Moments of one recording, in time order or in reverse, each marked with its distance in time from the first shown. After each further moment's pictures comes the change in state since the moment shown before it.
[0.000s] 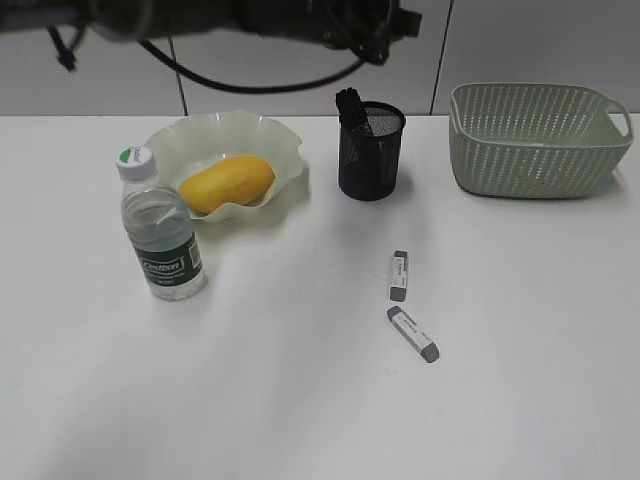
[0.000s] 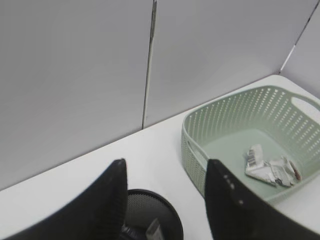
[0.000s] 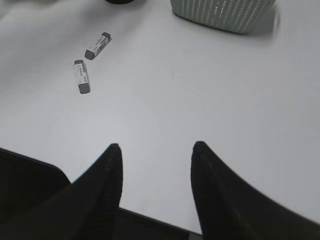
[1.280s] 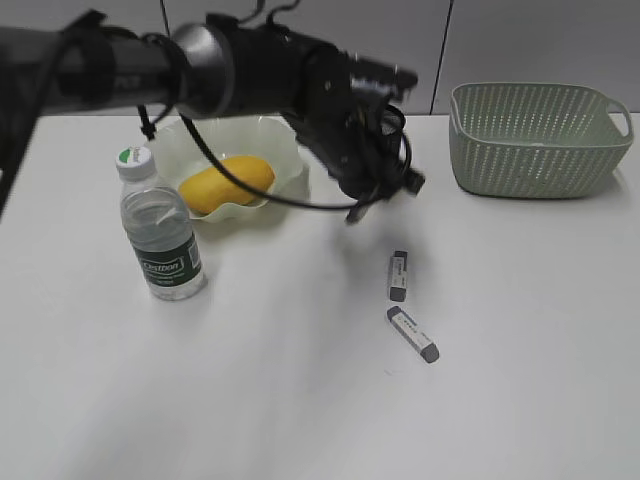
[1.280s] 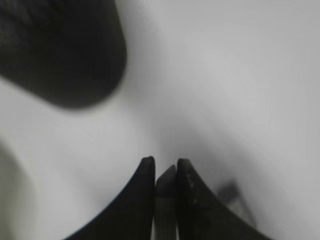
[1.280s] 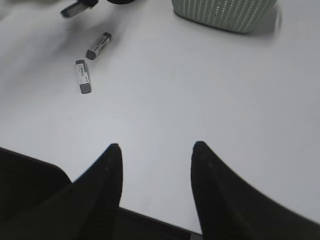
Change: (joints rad) left arm -0.078 0.112 -0.005 0.090 0.504 0.000; right arm 0.000 0.000 0.000 0.005 0.001 0.000
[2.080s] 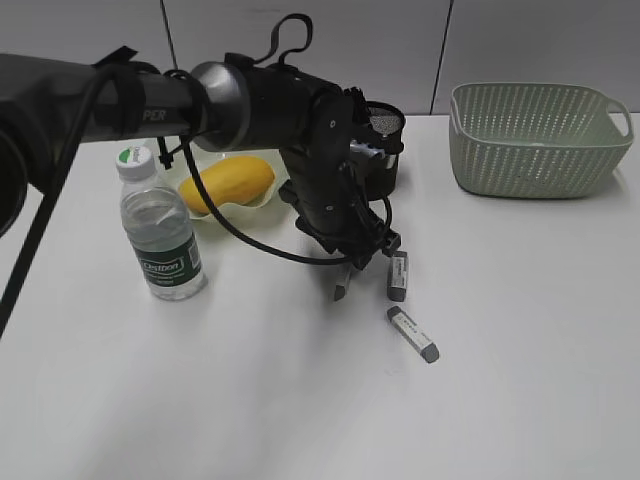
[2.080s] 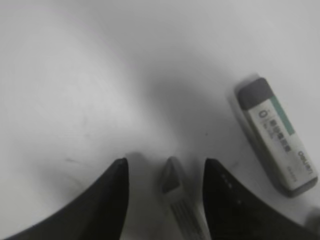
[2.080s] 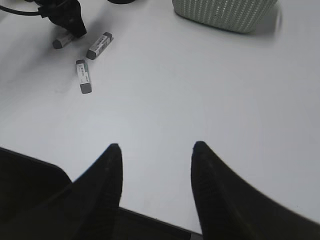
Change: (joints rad) left arm -0.005 0.053 0.025 -0.010 0.181 0.000; right arm 0.000 0.000 0.000 0.000 0.001 0.000
